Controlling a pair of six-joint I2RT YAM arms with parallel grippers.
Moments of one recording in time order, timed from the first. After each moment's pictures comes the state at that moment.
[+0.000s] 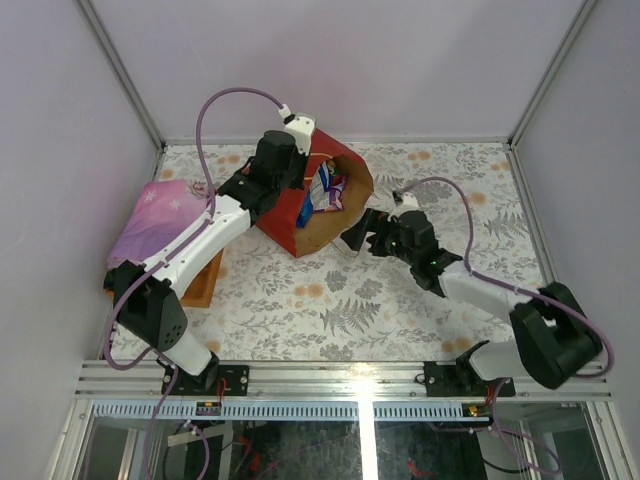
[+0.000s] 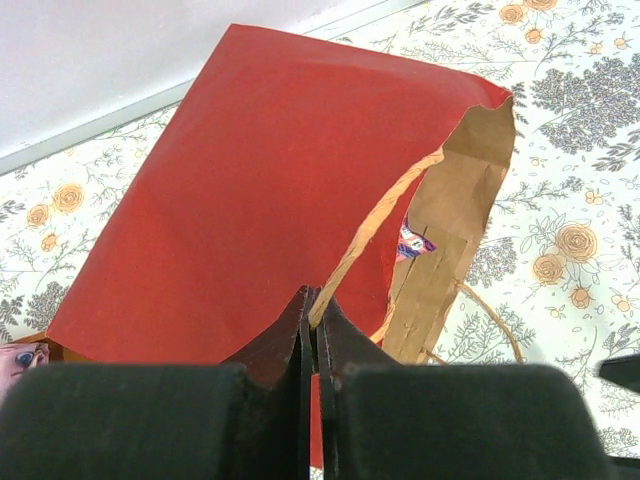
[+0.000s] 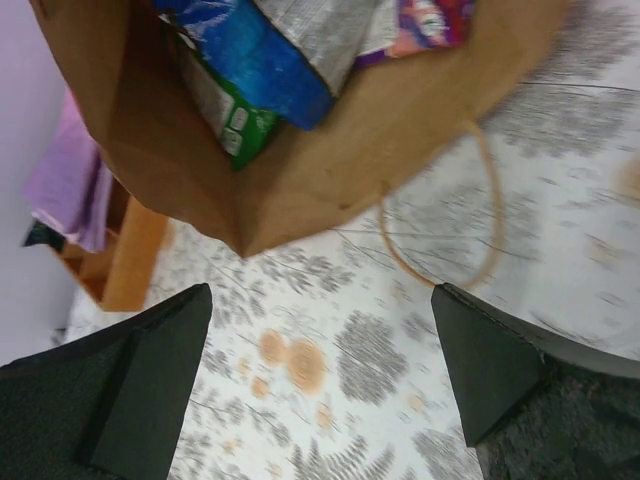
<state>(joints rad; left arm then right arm) -0.52 1.59 1.45 -0.30 -0.18 -0.02 0.56 1.30 0.61 0.29 -0.10 0.68</state>
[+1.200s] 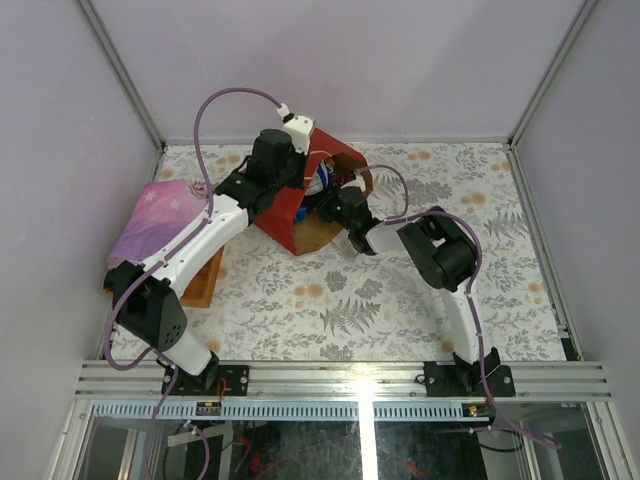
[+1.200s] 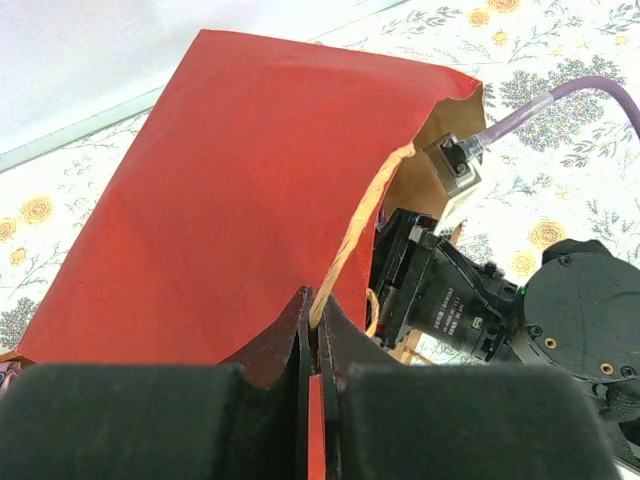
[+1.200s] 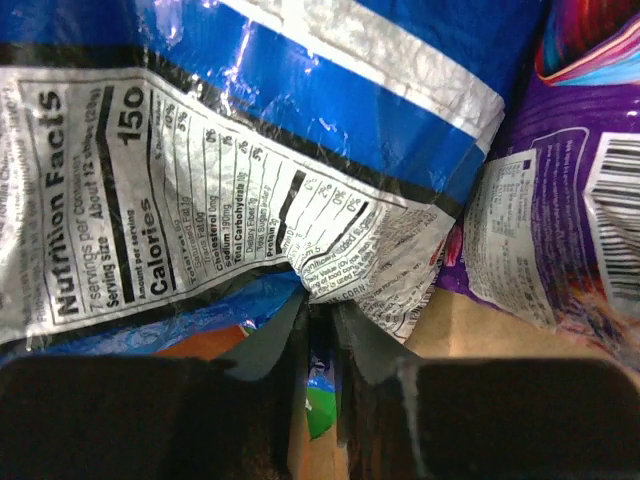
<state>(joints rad) -0.50 1.59 1.45 -0.29 -0.09 -0.03 0.63 2.22 1.24 0.75 -0.02 1.14</state>
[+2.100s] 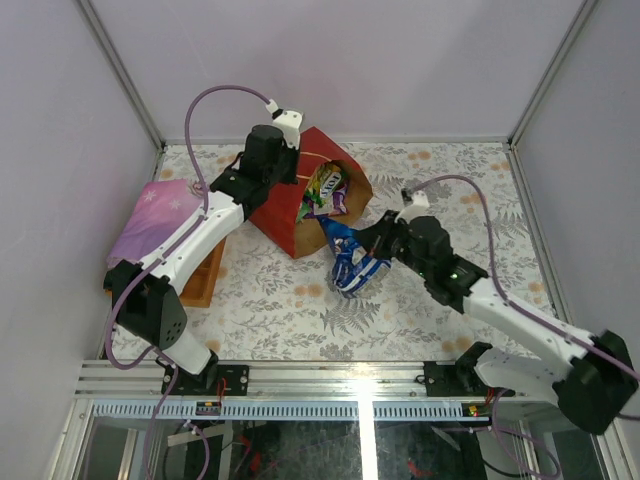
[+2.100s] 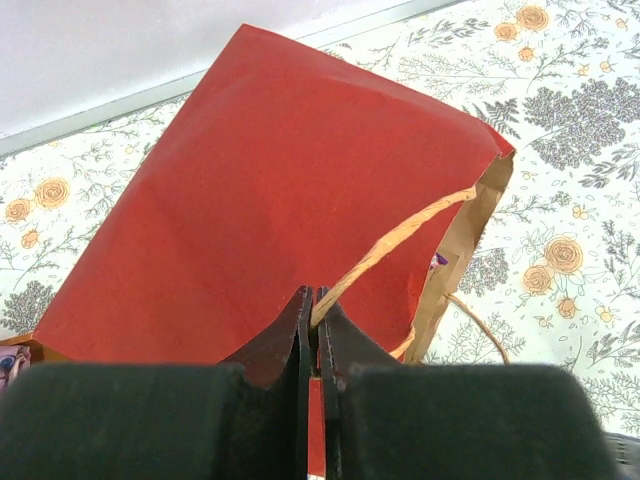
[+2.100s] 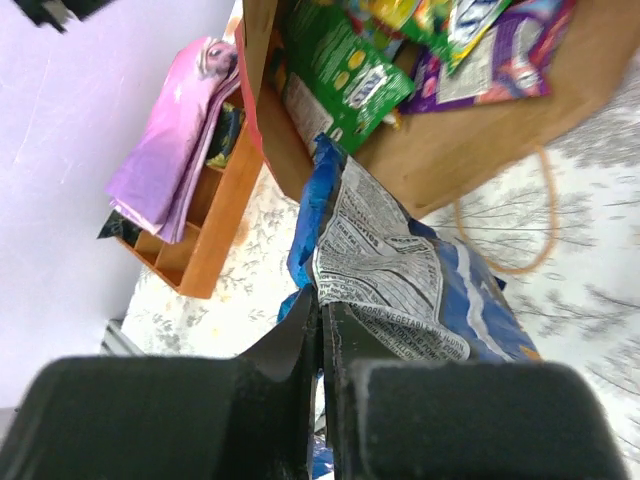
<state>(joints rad) -0.45 1.59 1.45 -0.29 -0.09 -0.06 0.70 1.14 0.71 0.14 0.01 0.76</state>
